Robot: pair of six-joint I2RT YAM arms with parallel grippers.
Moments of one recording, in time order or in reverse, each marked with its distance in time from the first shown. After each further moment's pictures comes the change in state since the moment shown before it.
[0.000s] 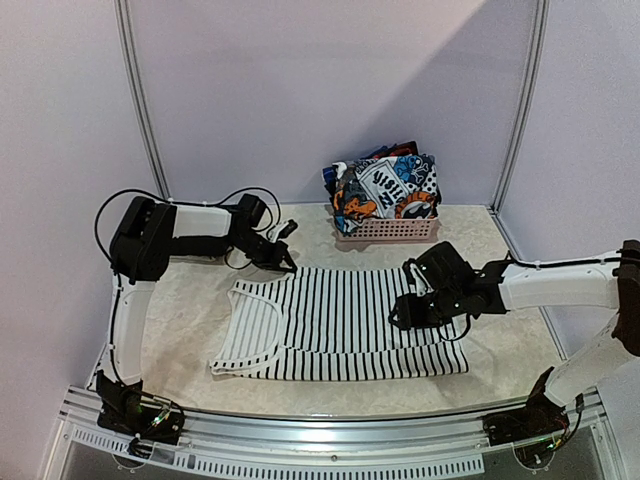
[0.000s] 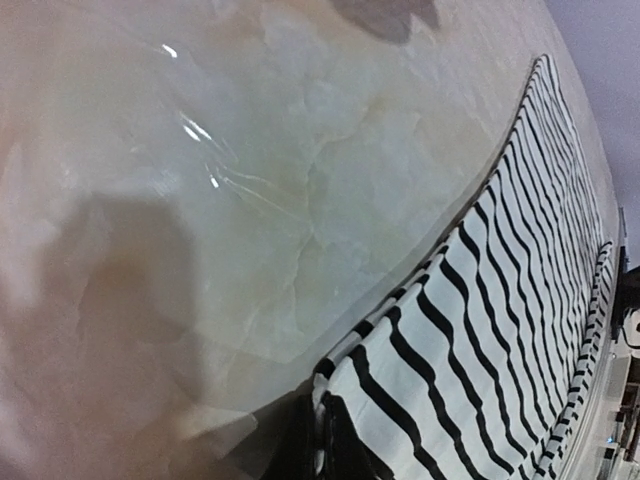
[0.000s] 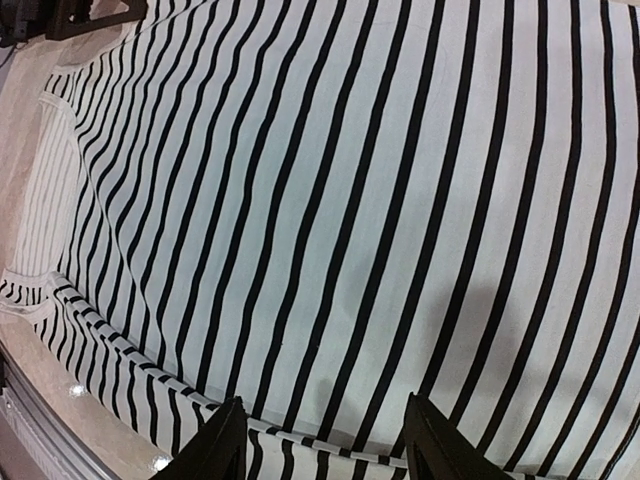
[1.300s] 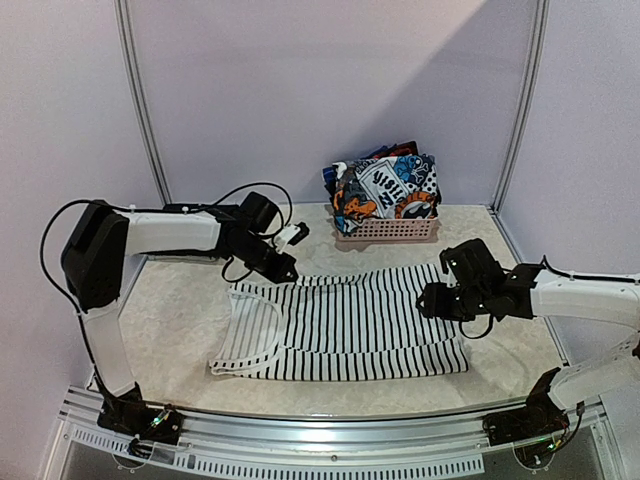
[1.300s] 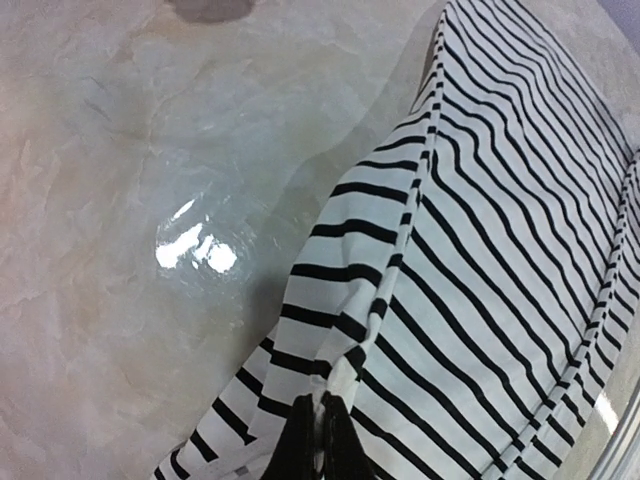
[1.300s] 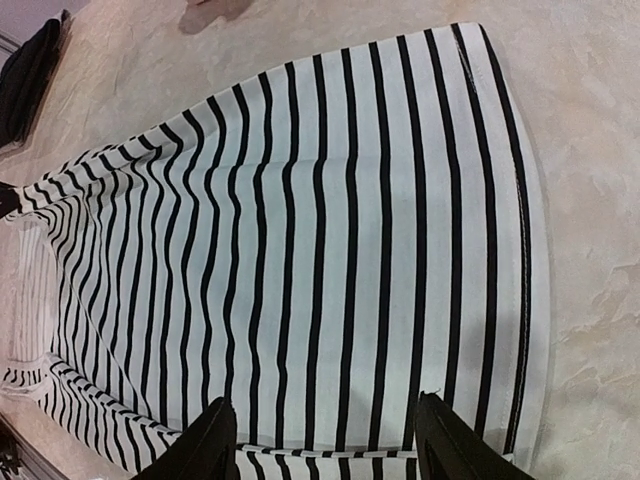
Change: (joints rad) left arm -0.218 -0.431 -0.372 0.056 -0.367 0.031; right arm -0.083 -0.203 -0.098 -0.041 0.150 0.098
